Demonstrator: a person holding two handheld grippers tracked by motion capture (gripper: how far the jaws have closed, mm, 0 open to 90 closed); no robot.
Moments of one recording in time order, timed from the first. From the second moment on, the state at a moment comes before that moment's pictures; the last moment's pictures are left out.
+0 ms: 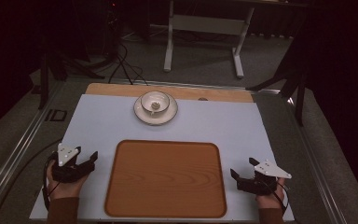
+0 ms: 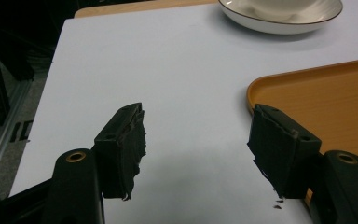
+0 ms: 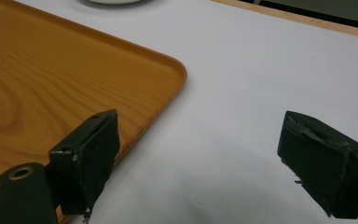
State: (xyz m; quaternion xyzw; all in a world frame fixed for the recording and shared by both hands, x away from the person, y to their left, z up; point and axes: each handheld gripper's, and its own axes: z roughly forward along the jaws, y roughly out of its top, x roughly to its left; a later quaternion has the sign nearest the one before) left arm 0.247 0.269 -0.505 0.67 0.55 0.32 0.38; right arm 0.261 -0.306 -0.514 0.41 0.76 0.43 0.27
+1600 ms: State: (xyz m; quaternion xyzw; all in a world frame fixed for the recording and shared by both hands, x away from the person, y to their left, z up) left arm 0.296 0.231 -0.467 0.70 0.50 0.31 0.42; right arm 0.260 -0.309 -0.516 0.41 0.75 0.44 0.28
